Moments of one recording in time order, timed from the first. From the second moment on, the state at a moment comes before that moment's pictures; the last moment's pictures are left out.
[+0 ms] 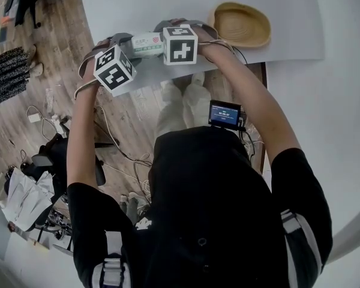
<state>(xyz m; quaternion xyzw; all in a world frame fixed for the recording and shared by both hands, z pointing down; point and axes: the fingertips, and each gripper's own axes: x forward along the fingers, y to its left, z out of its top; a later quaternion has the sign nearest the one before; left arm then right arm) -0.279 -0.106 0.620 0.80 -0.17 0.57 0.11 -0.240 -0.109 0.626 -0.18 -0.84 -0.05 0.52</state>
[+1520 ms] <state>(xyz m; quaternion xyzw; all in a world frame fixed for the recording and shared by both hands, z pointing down) -0.026 -0.210 0.546 0.82 -0.15 0.54 0.04 0.012 -0.211 0.551 -0.10 -0.82 -0.08 0.55</state>
